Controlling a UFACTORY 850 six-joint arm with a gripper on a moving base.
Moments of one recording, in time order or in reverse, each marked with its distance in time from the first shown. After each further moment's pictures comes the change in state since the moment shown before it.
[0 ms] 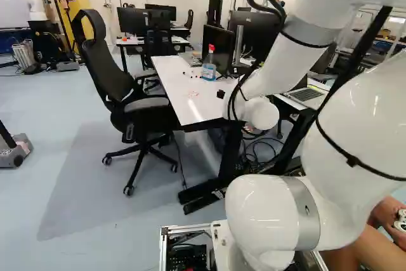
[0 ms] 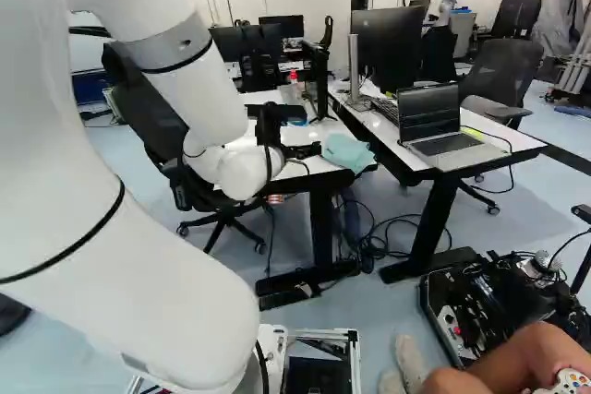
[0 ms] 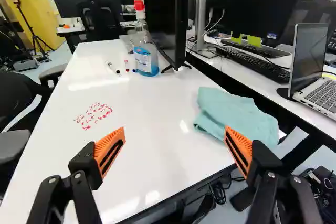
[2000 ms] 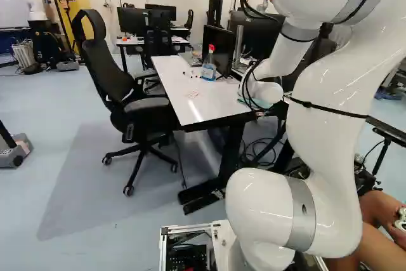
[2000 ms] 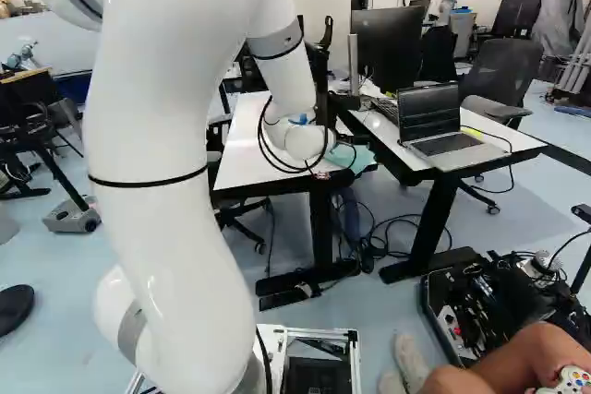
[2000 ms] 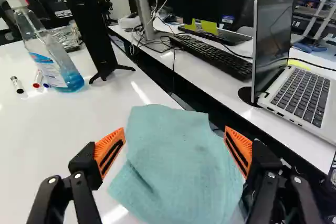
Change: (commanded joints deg) arm -12.1 -22.7 -24.6 0.0 -7.1 0.0
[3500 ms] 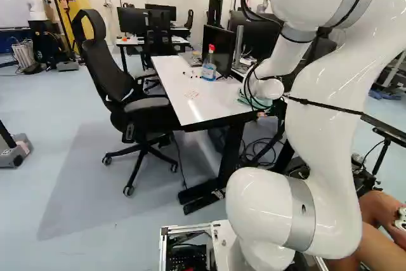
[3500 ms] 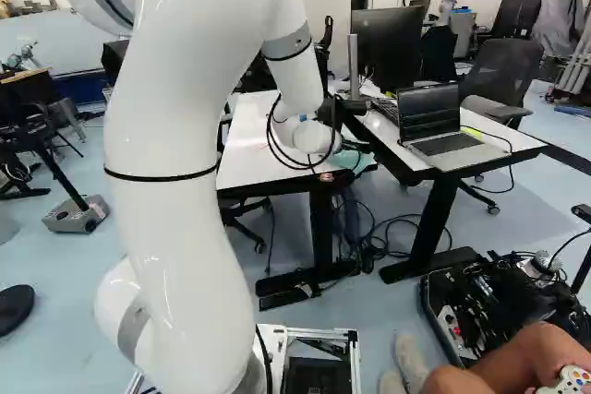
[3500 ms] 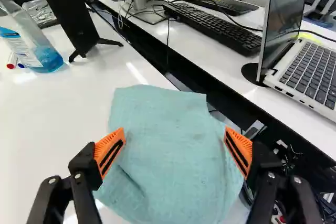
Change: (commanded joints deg) arm -0.9 -2.6 -3.2 0.0 -8.9 0.0
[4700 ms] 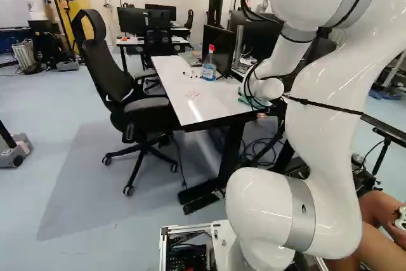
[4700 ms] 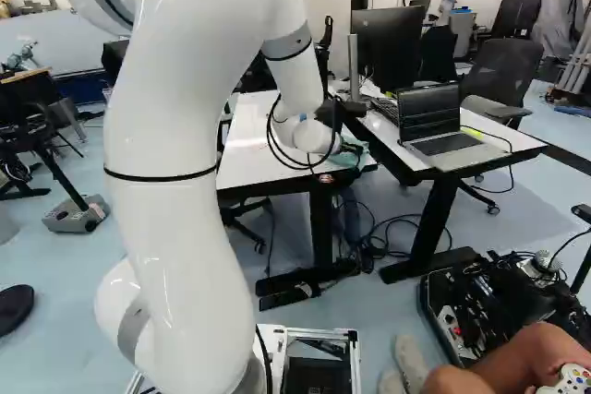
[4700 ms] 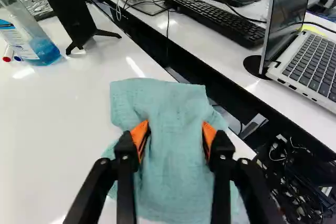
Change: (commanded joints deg) arm 0.0 0.0 0.0 0.0 -1.8 0.0
